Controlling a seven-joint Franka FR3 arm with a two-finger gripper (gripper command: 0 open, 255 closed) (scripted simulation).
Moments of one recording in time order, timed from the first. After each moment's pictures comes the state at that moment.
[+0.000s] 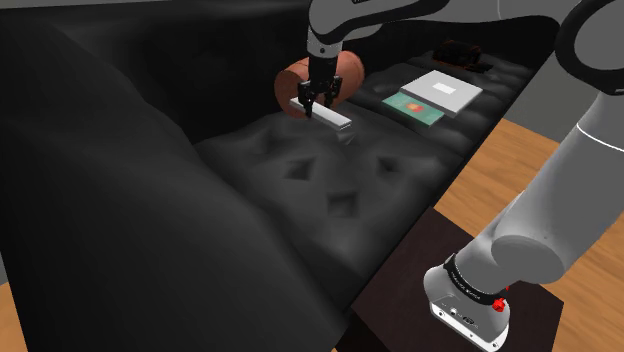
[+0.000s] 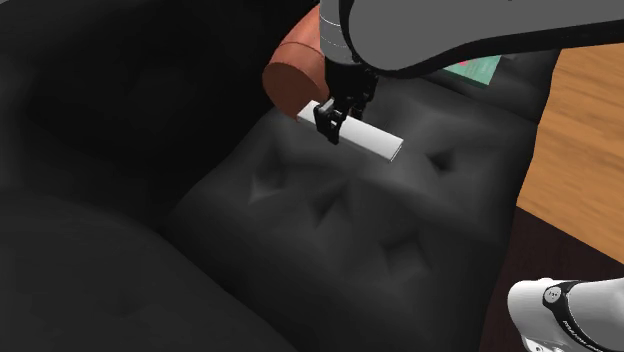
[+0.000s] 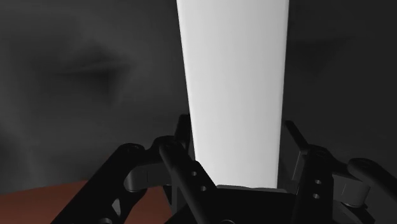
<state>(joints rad) -0.02 0.13 0.07 -1.85 0.01 1.90 0.16</state>
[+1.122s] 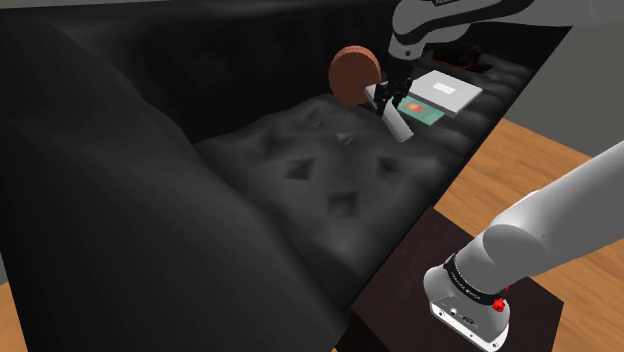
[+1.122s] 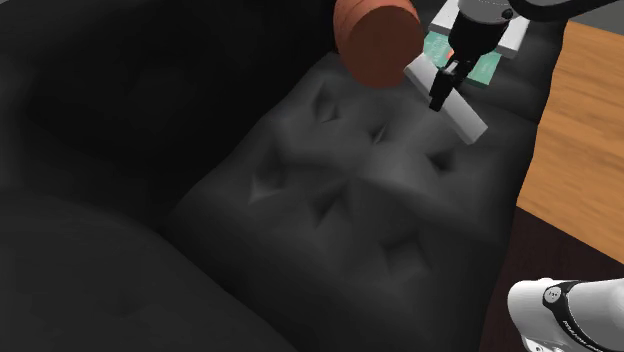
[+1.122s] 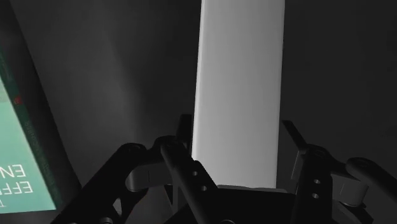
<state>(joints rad) -0.21 -0.16 -0.12 -2.17 -0.03 1.93 -0.19</state>
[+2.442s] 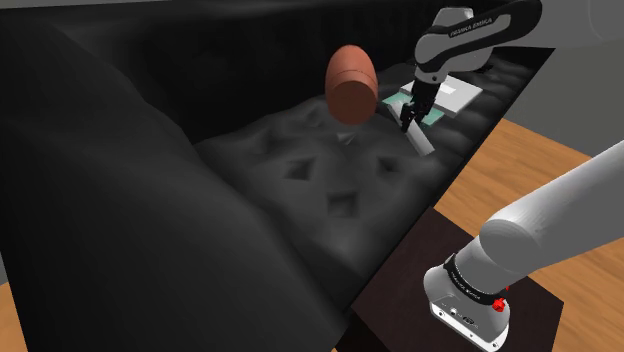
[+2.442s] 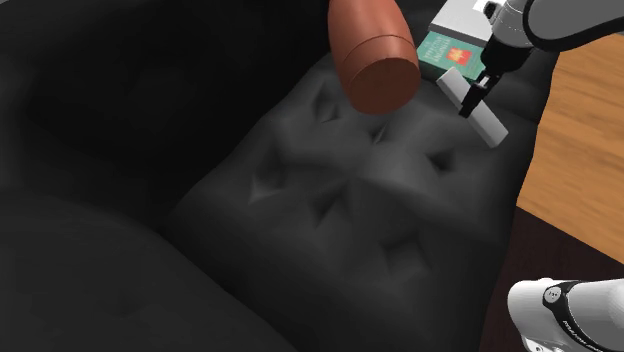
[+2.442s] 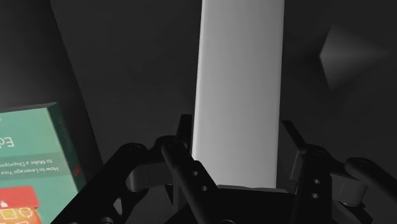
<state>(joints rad) -0.30 -0.16 -0.24 -2.33 -0.08 2.09 -0.38</state>
